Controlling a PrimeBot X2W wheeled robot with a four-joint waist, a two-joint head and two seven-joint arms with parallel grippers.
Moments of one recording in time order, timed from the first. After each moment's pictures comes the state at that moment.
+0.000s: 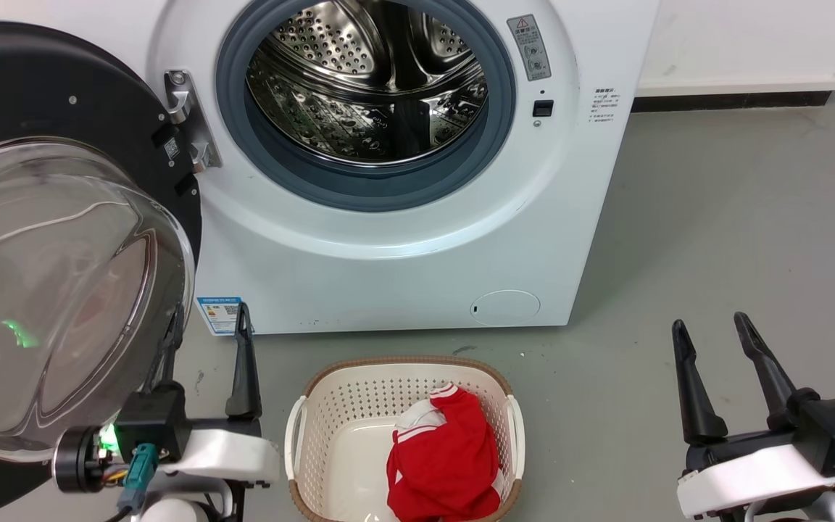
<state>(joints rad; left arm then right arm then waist) -0.08 0.15 -0.10 0.07 -0.14 0.12 -0.26 0.05 -0.05 0.00 -0.09 0.09 0.13 -0.14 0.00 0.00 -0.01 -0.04</state>
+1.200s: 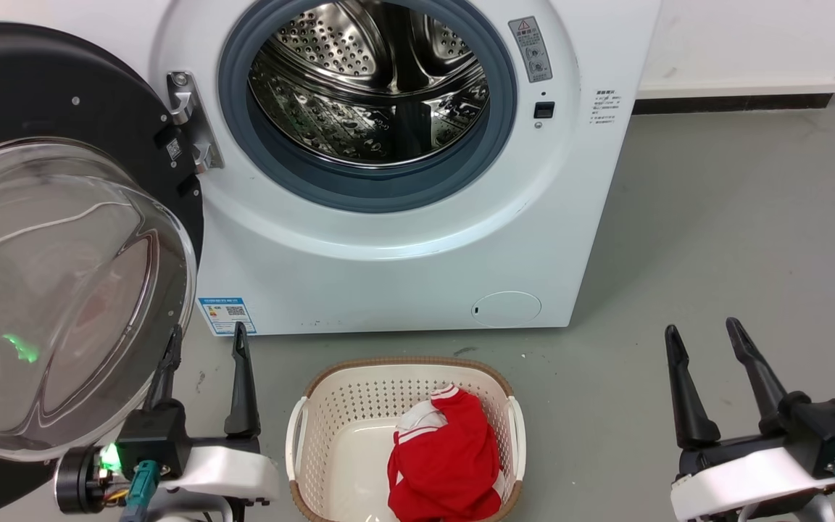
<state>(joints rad) -0.03 0.09 -0.04 0.07 -0.08 0.09 -0.26 0.05 -0.05 0.02 -0.08 0.10 0.13 -0.14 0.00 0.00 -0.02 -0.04</state>
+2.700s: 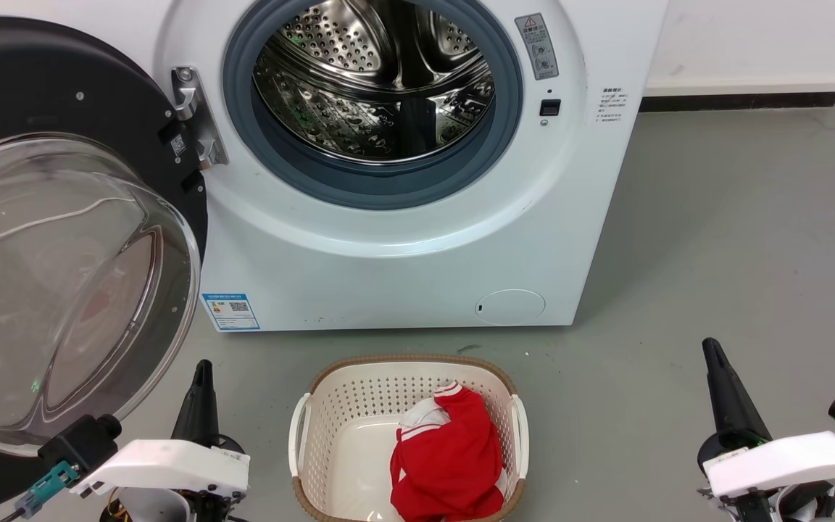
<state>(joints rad) -0.04 0.07 0.03 0.17 -0.79 -0.01 -0.08 0.00 -0.08 0.01 0.09 0.83 0.13 -0.06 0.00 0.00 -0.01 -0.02</state>
